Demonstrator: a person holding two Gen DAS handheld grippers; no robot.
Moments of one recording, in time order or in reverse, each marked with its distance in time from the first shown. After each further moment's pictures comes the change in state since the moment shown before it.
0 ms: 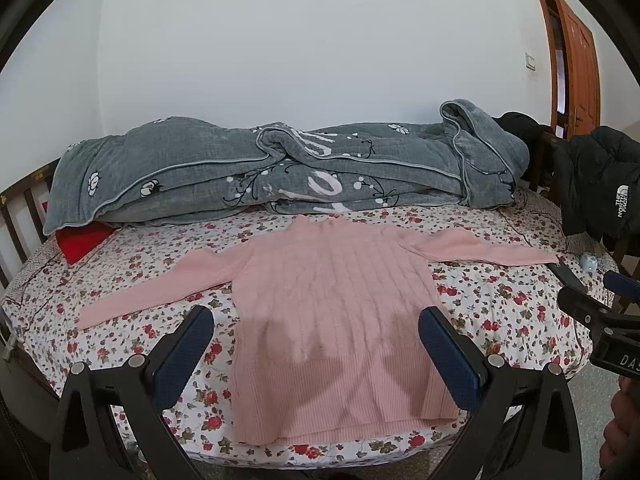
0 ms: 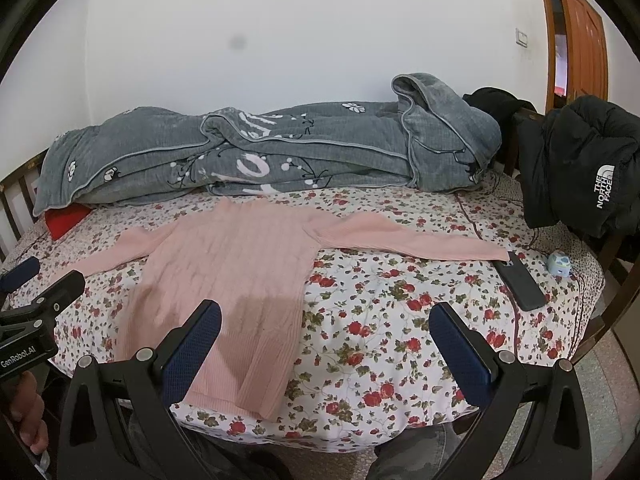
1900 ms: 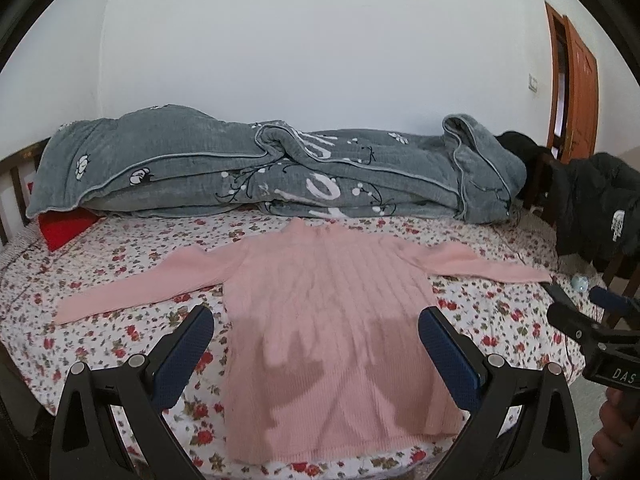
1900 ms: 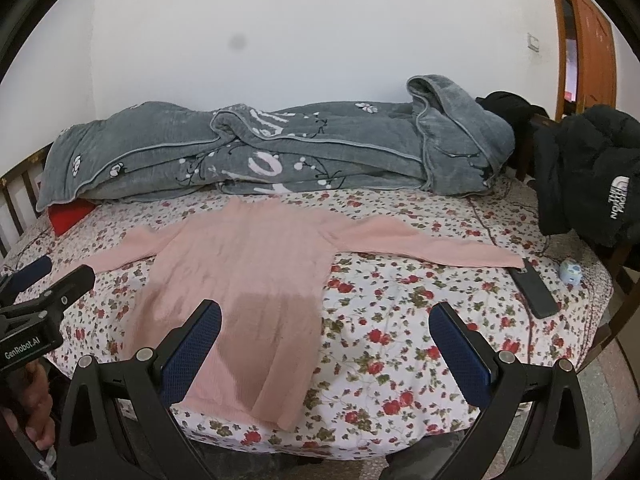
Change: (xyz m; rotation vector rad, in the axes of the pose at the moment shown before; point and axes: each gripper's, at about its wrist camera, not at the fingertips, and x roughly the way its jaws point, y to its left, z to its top) left arm 0.024 0.033 0.001 -0.079 -0.022 -0.063; right arm 0.020 0.025 0.007 -0.023 0.011 0.030
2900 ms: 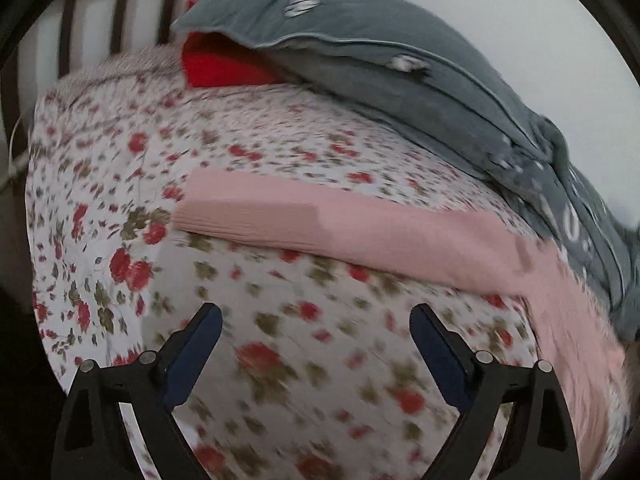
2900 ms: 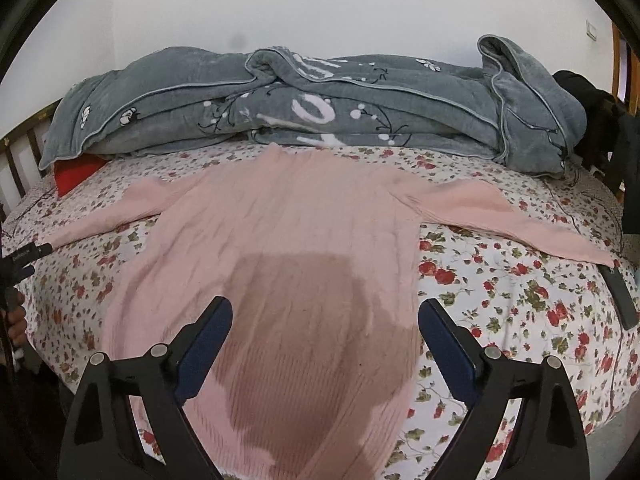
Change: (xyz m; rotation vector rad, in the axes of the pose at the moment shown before) left arm 0.131 0.359 -0.086 -0.555 0.195 0.333; right arm 0.141 0.070 -0.032 -0.066 0.097 0.088
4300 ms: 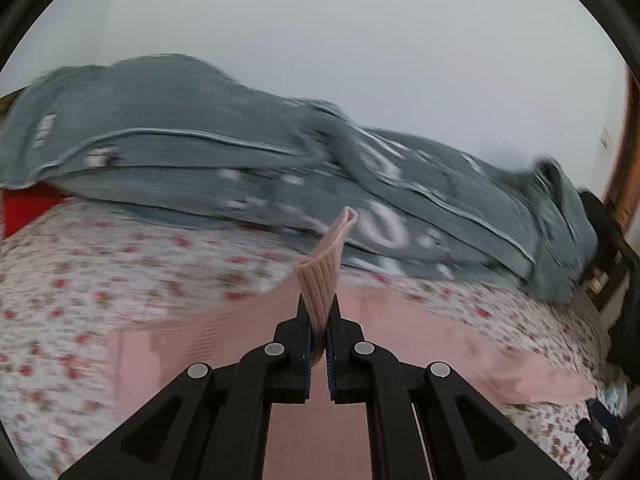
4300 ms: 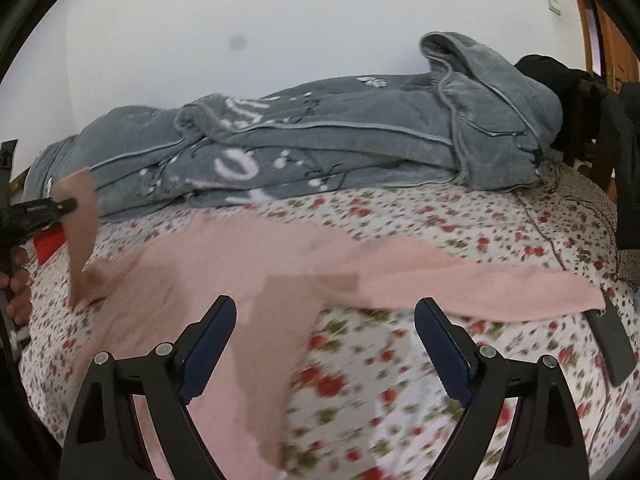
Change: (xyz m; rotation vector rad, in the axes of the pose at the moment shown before) left arm -0.026 -0.380 0.011 0.380 -0.090 -0.326; right arm 0.030 -0.148 0.081 0.137 -0.091 -0.007
